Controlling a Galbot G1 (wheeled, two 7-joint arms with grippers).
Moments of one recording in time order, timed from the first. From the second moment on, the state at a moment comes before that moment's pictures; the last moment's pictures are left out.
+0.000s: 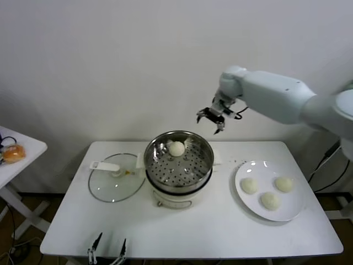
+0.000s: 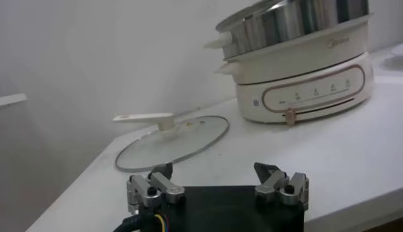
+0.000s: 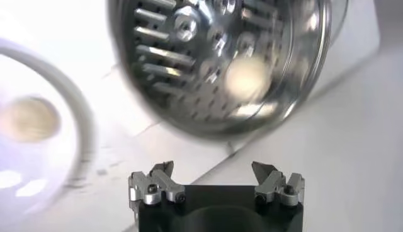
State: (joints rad) left arm 1.76 -1.61 -0.75 -1.69 0.23 -0.46 0.19; right arm 0.77 1.09 -1.62 0.97 0.27 0.31 -0.98
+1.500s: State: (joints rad) left arm 1.77 -1.61 -0.76 -1.66 0.26 -0.47 0.19; right arm 0.35 0.84 -1.45 1.03 0.34 -0.20 -0.99
